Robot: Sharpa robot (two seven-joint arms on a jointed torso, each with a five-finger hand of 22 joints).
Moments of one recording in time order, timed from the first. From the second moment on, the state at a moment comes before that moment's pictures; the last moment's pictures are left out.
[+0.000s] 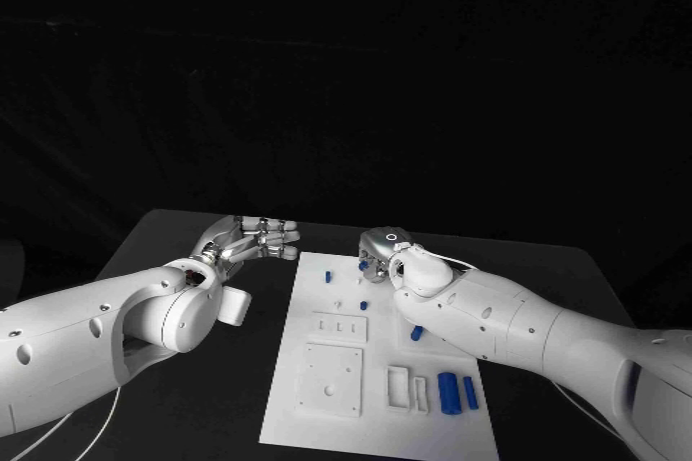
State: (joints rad) left arm 1.34 -0.80 -0.11 1.47 -0.13 -0.36 0.33; left_hand 1.35 0.04 0.06 -0.21 0.20 1.00 0.15 0.06 0.06 1.09 0.13 0.05 0.06 1.27 0.08 0.07 0.09 0.08 0.92 0.07 0.48 0.25; right arm 1.15 -0.35 0.09 0.89 -1.89 -0.34 -0.29; right_hand 1.26 -0.12 0.60 -0.18 0.06 1.24 0.09 0.06 0.07 1.28 0.04 0.05 0.06 1.44 -0.05 0.88 0.52 0.11 1.47 -0.08 0.55 1.26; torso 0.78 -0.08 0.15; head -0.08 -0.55
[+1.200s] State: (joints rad) left arm 1.34 -0.82 -0.11 1.47 -0.12 -0.36 0.33; left_hand 1.35 0.04 0.05 -0.21 0.20 1.00 0.15 0.06 0.06 1.09 0.13 0.05 0.06 1.27 0.08 0.07 0.09 0.08 0.92 0.07 0.48 0.25; right arm 1.15 -0.66 0.20 1.13 -1.72 -0.31 -0.28; right_hand 1.32 -0.18 0.24 -0.08 0.14 1.08 0.10 0.07 0.07 1.22 -0.01 0.68 0.73 1.44 -0.09 0.92 0.60 0.08 1.47 -0.11 0.64 1.31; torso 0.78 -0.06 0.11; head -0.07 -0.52
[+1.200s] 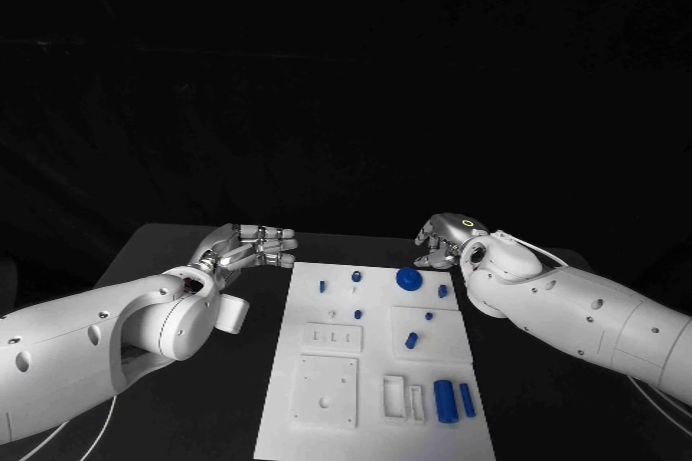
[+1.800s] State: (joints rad) left arm 1.34 -0.81 -0.11 1.46 -0.12 -0.35 0.32; left_hand 1.35 0.04 0.05 -0.21 0.20 0.99 0.16 0.06 0.06 1.09 0.13 0.05 0.06 1.27 0.08 0.07 0.09 0.08 0.92 0.07 0.48 0.24; right arm 1.13 -0.61 0.20 1.03 -1.63 -0.20 -0.26; right_hand 1.32 -0.18 0.16 -0.03 0.18 1.00 0.12 0.07 0.07 1.24 0.01 1.05 1.12 1.43 -0.07 1.03 0.91 0.08 1.47 -0.09 1.01 1.31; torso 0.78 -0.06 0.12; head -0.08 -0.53
